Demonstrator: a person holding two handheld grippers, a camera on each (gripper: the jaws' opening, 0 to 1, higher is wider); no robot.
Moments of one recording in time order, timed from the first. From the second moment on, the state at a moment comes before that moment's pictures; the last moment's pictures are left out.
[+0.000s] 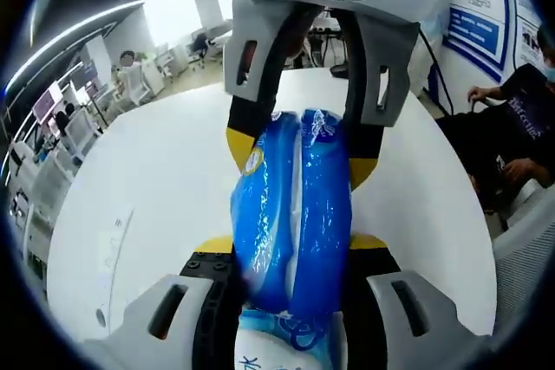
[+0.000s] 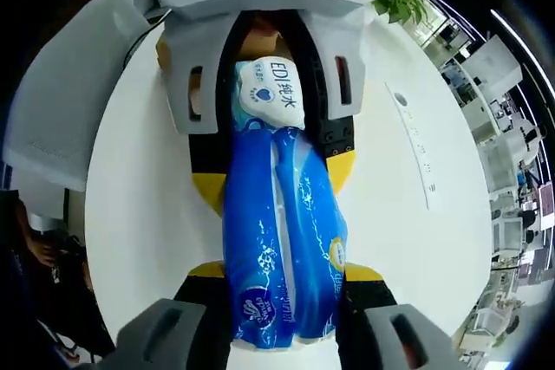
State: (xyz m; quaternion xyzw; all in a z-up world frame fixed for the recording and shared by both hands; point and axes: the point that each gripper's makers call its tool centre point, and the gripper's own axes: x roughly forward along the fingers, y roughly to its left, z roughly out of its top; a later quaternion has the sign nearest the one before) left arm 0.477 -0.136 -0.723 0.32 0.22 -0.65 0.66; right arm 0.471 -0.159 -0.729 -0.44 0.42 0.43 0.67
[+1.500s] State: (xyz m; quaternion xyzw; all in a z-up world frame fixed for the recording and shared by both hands) left arm 0.493 -0.142 -0.759 0.33 0.24 -0.64 0.66; right arm 0.485 -0.167 -0.766 -0.44 0.44 0.44 0.65
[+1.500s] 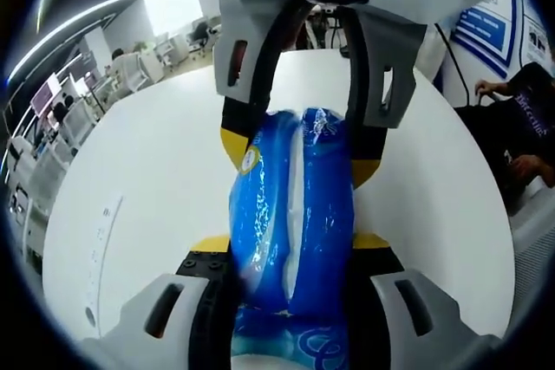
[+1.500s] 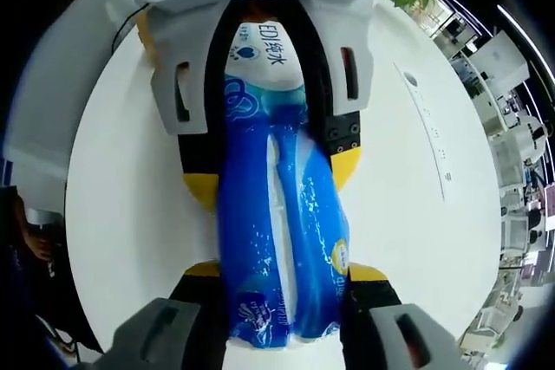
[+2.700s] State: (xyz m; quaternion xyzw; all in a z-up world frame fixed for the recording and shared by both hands) left arm 0.494 -0.136 -0.753 0.34 0.24 -0.63 0.66; right arm 0.484 -0.176 -0.768 -0.44 0.44 0.42 0.66
